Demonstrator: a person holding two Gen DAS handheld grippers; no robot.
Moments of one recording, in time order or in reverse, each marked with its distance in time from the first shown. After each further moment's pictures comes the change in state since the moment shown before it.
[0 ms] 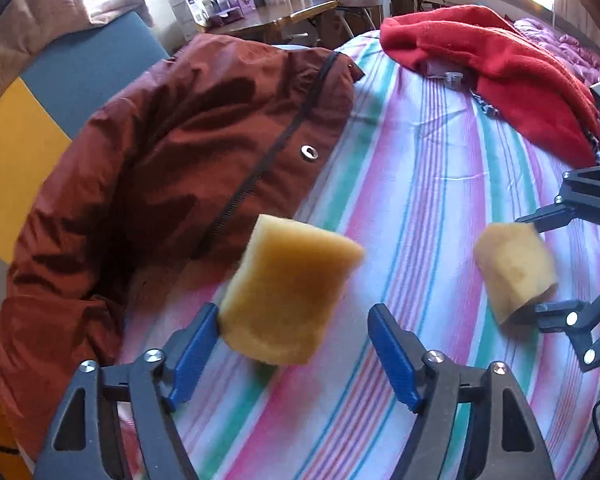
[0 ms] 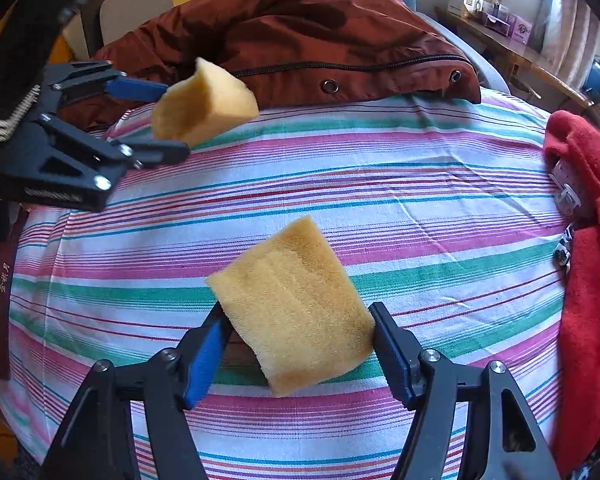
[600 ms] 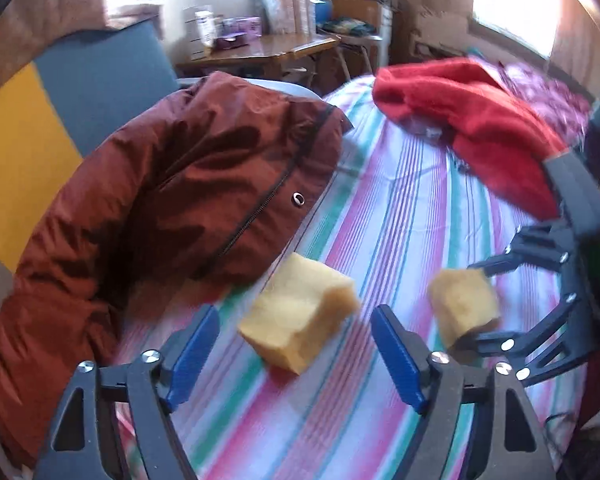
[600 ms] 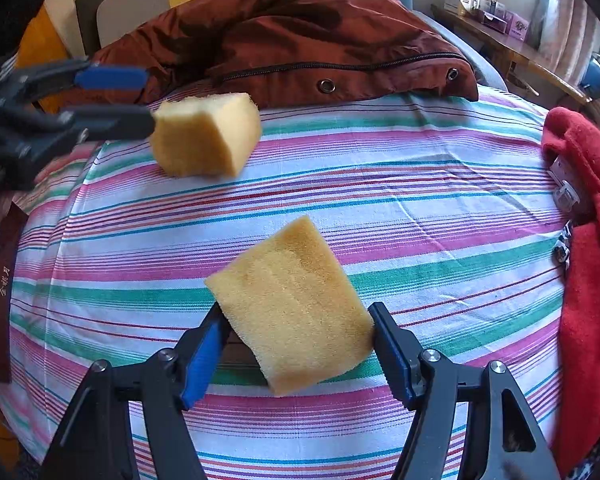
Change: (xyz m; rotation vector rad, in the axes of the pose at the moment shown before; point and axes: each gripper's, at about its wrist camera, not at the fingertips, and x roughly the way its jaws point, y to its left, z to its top) left arm -0.037 0.017 0.006 -0.054 -0.099 -0.103; right arm -0.003 0.001 0.005 0.011 0.002 -0.002
